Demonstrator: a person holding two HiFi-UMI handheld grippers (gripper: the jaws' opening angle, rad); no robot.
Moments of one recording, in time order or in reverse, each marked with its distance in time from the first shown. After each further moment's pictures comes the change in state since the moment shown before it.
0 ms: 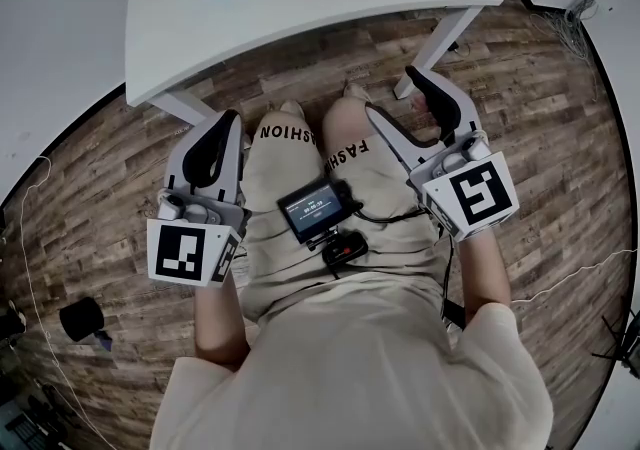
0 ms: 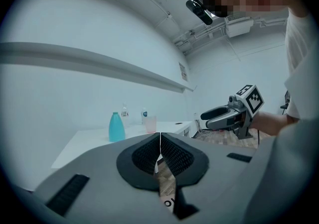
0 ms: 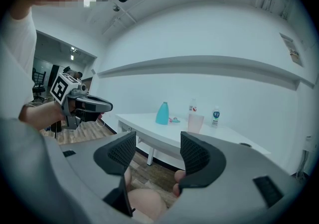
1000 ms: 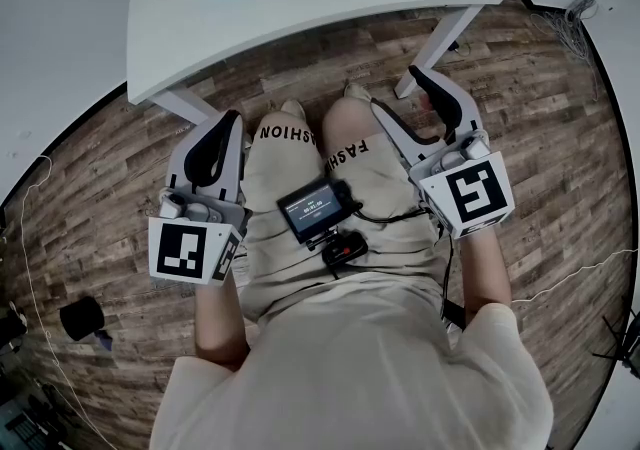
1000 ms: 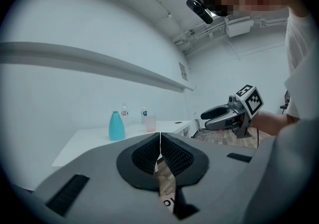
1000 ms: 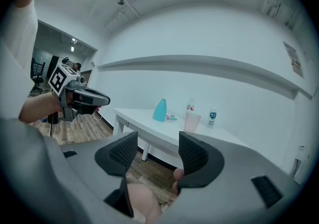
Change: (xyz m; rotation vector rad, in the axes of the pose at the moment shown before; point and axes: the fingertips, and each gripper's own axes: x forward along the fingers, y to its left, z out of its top) left arm -0.005 -0.003 -0.003 0.000 0.007 -0.002; right arm -0.003 -0.004 -0.006 -0.056 0.047 -0.051
